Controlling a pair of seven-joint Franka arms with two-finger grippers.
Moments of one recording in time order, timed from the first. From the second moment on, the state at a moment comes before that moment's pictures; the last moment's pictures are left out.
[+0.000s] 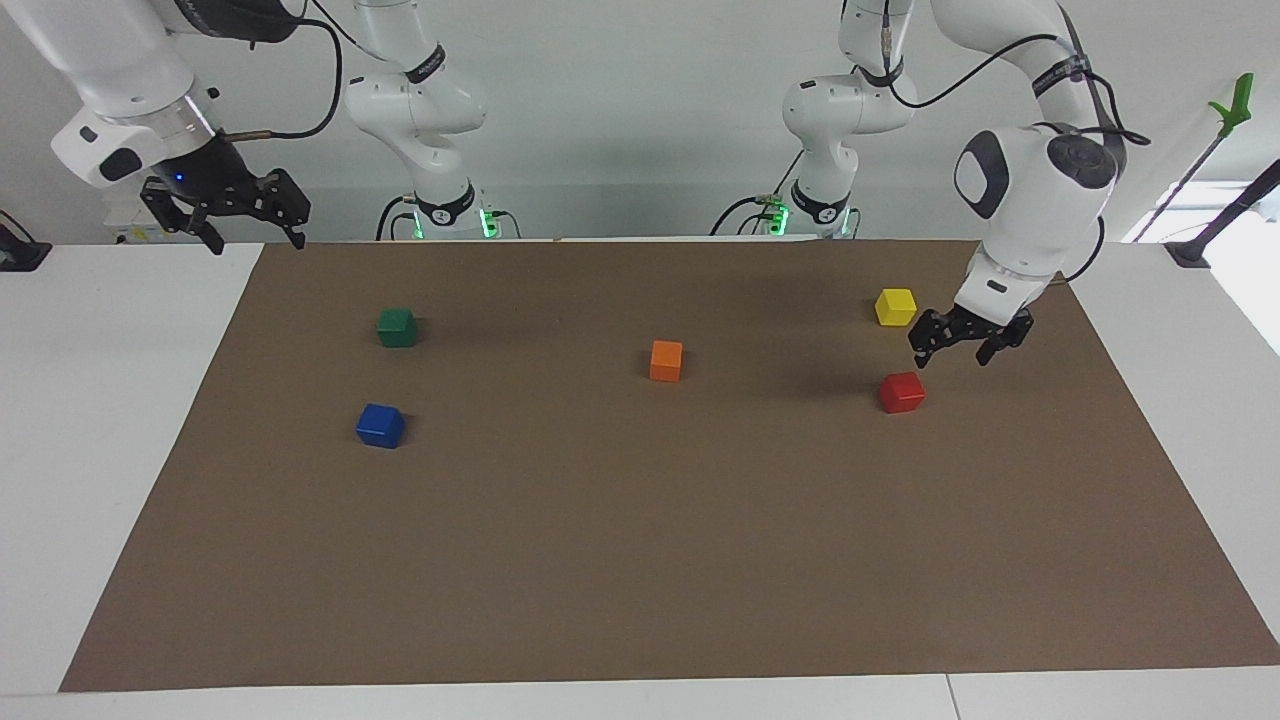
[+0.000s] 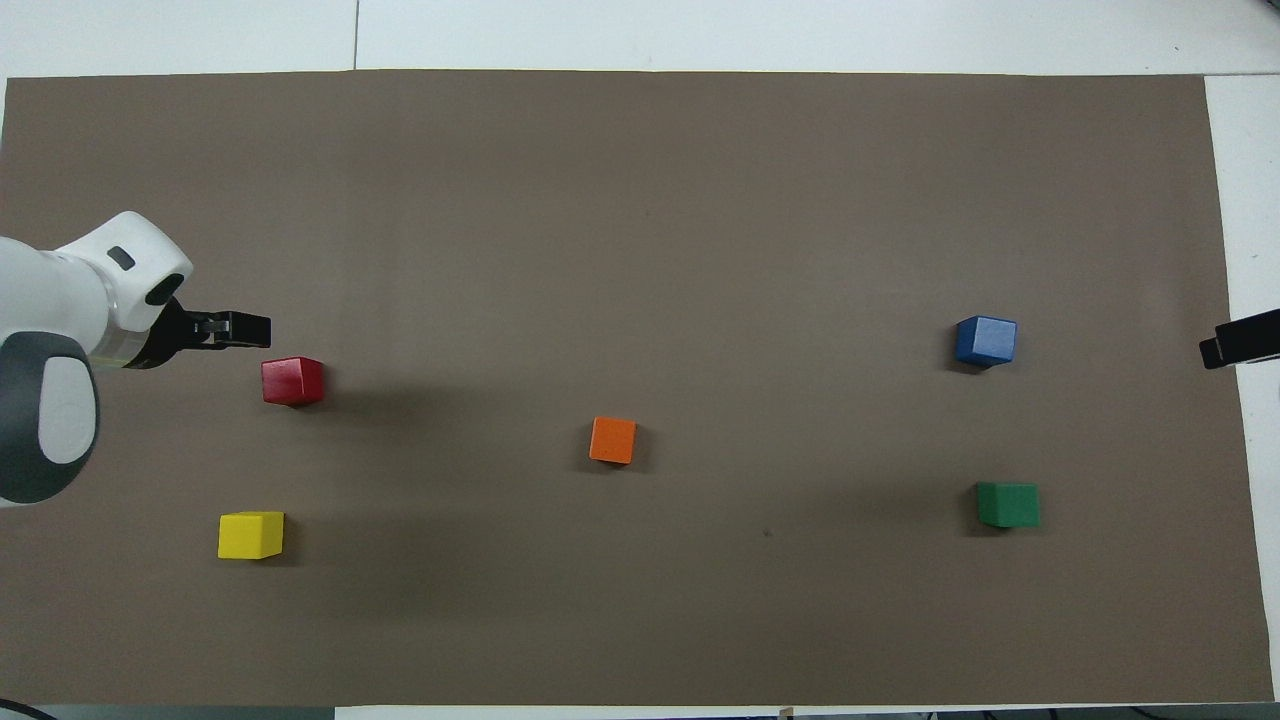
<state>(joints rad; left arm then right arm) 0.04 0.01 -0.06 -2.12 0.00 2.19 0.02 0.03 -0.07 -0.13 -1.62 -0.02 1.48 -0.18</state>
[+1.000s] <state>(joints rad) 0.03 0.10 -0.07 -2.30 0.00 2.41 -0.09 -0.04 -0.16 -0.14 -2.06 0.79 1.69 -0.45</state>
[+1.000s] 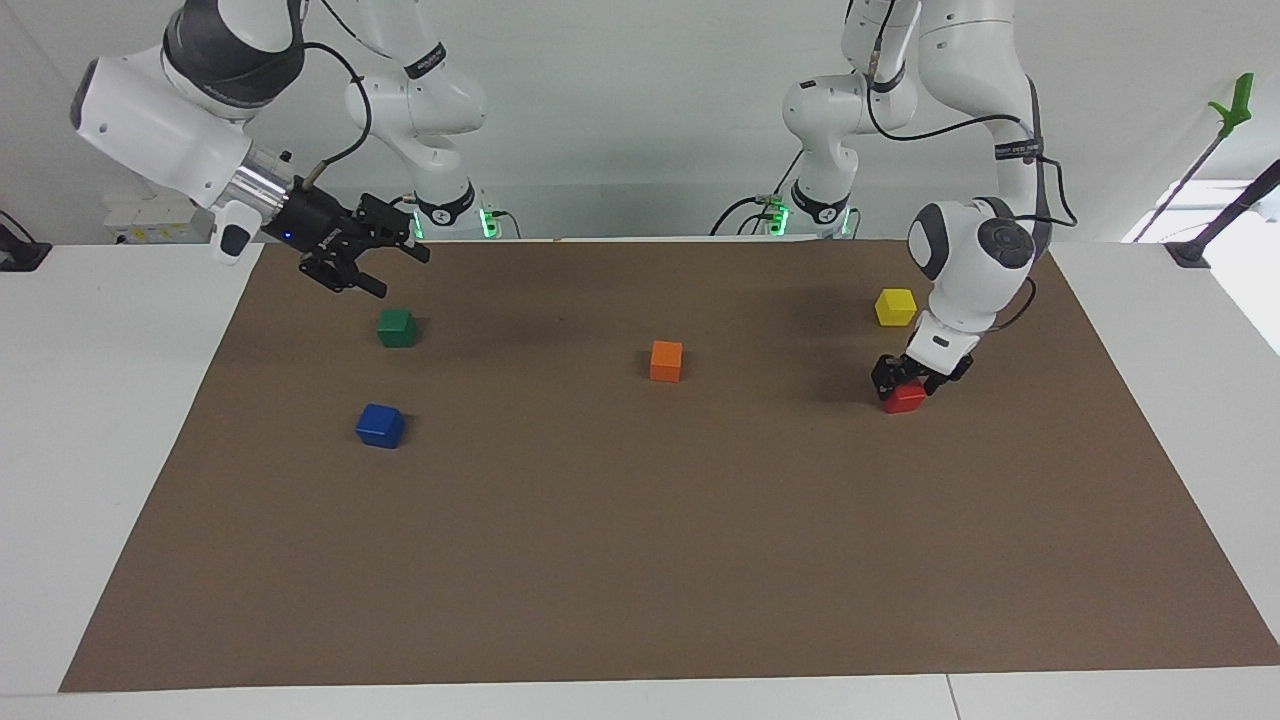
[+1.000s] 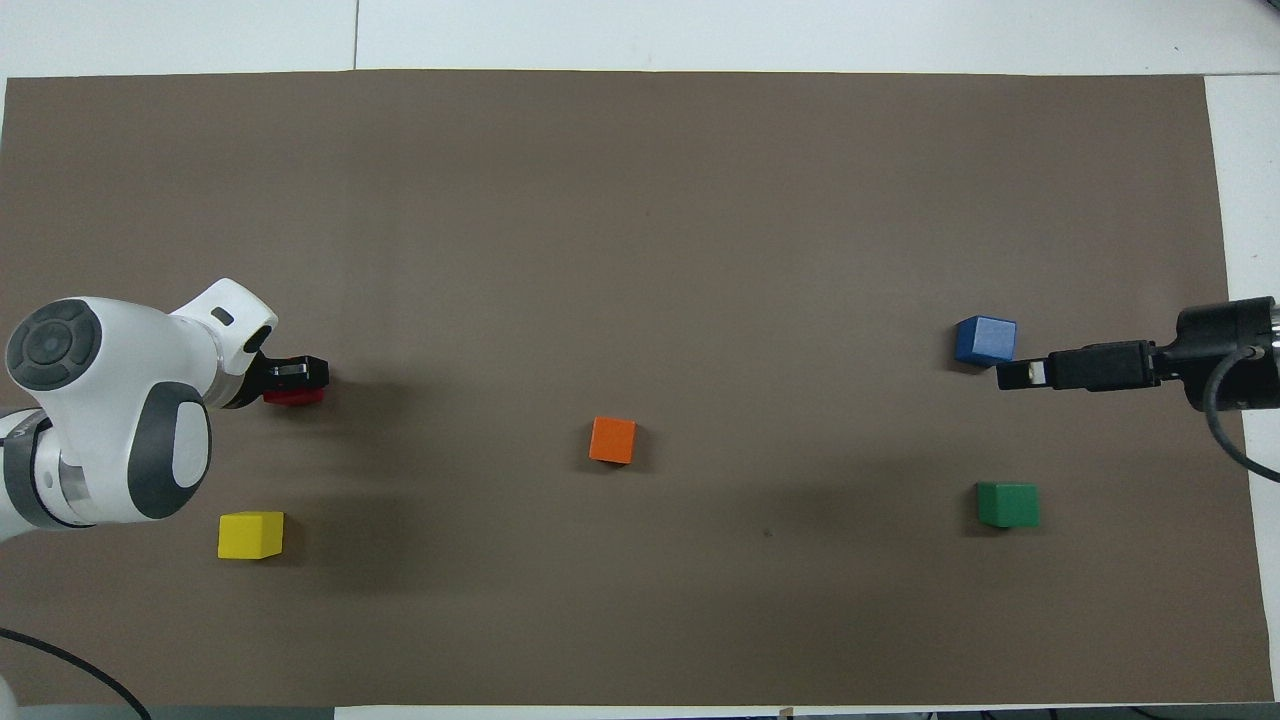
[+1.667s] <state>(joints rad) -0.09 0.06 -0.09 -1.95 -0.21 1.89 -0.42 -0.08 -0.11 -0.13 -2.28 1.29 1.46 -0.76</state>
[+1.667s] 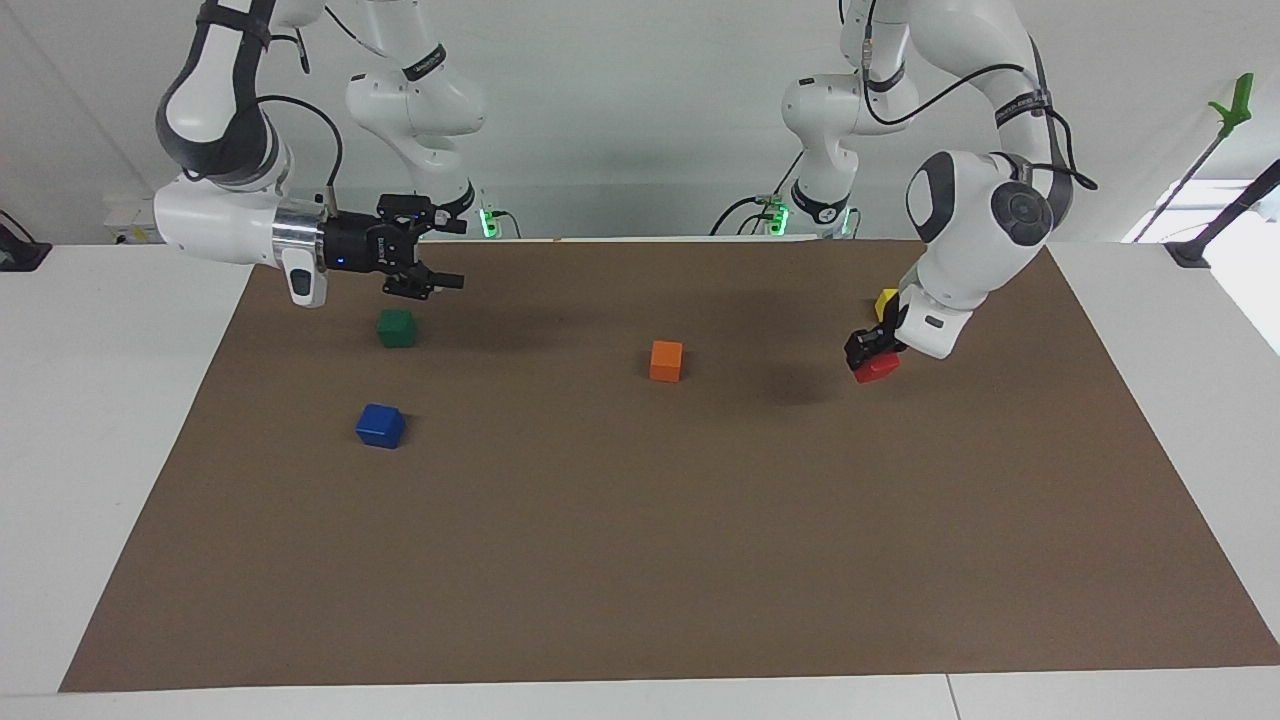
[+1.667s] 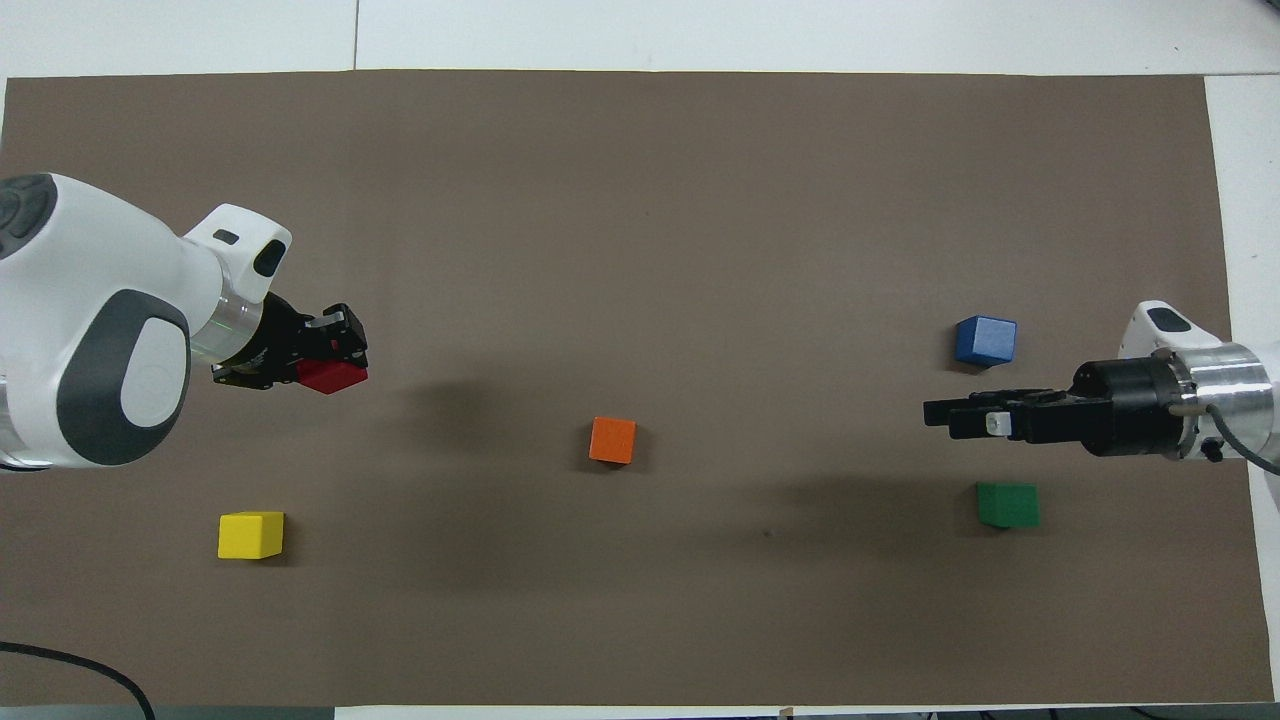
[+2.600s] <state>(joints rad) -0.24 -0.10 -0.22 -1.95 -0.92 1.90 -1.52 0.10 0.20 -0.13 -2.47 1.73 1.02 -1.29</state>
